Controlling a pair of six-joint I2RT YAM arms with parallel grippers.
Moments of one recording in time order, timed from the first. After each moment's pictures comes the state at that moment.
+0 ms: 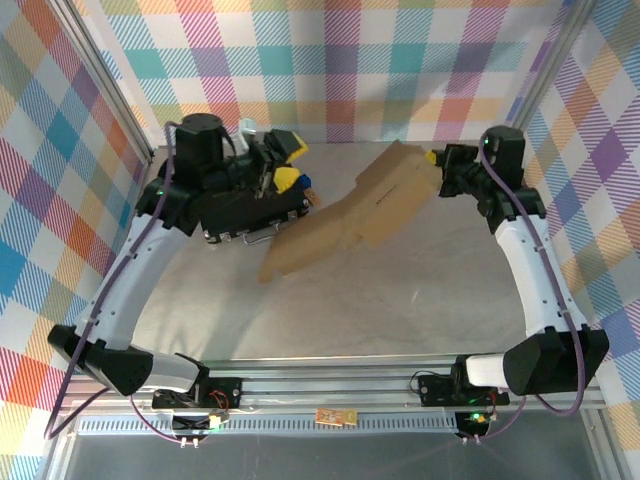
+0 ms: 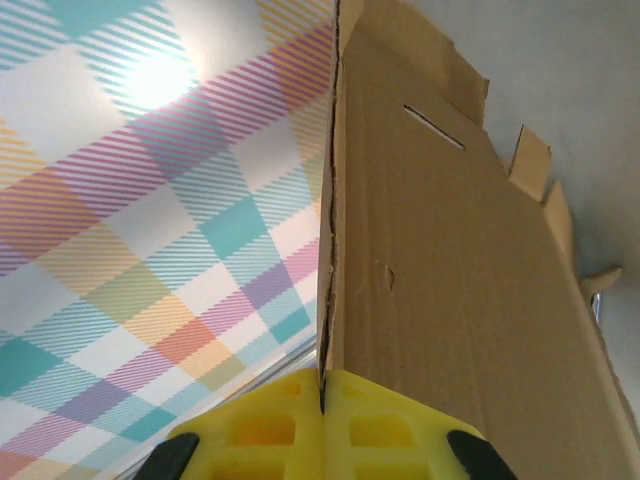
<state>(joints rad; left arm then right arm) -0.41 1.37 1.65 -0.58 0.56 -1.27 0.07 1.32 1.41 -0.52 -0.39 1.75</state>
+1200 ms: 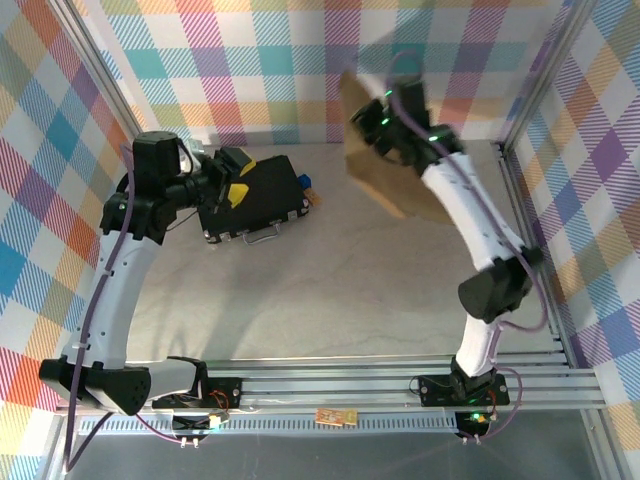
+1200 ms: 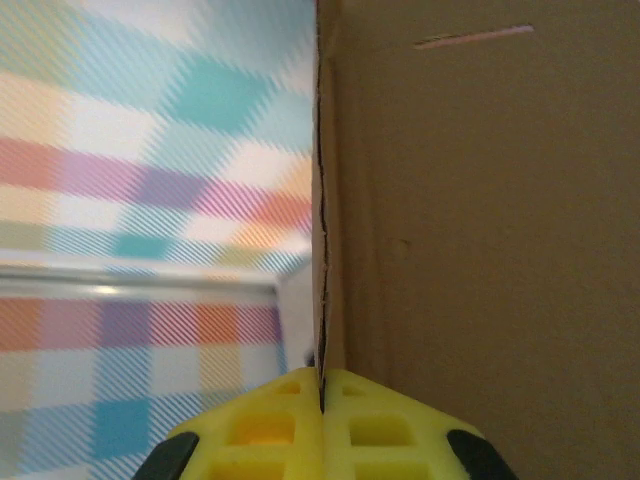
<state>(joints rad) -0.16 1.25 1.54 -0.81 0.53 -1.16 0.46 1.86 2.03 -0.64 -0.11 1.13</state>
